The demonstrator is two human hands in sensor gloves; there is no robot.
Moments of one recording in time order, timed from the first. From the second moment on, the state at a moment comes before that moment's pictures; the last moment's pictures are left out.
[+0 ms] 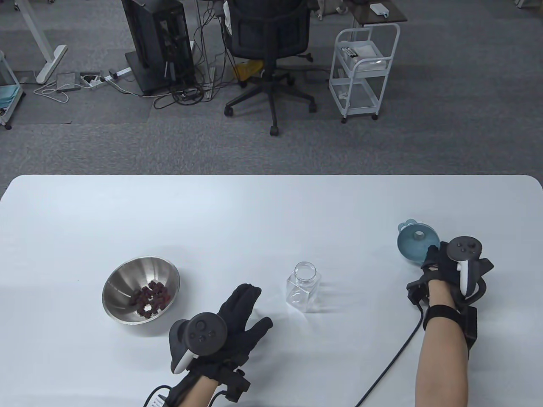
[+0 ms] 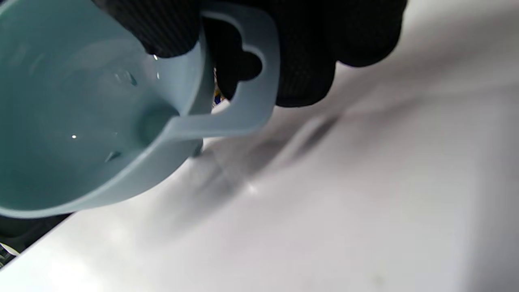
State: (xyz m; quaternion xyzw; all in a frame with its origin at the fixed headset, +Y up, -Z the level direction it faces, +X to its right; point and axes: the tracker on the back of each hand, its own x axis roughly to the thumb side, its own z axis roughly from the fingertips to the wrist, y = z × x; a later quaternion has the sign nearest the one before) left_hand -0.143 -0.709 -0.274 0.03 -0.18 0.36 0.91; right_hand 0.391 -0.754 -0.432 -0.36 -0.11 0.88 0.28
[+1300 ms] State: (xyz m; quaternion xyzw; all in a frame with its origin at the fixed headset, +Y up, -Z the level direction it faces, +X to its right) left_hand -0.146 -0.716 -0.280 0.01 -0.17 0.37 0.91; right_hand 0.221 -0.566 -0.369 -0.09 -0.09 0.94 0.32
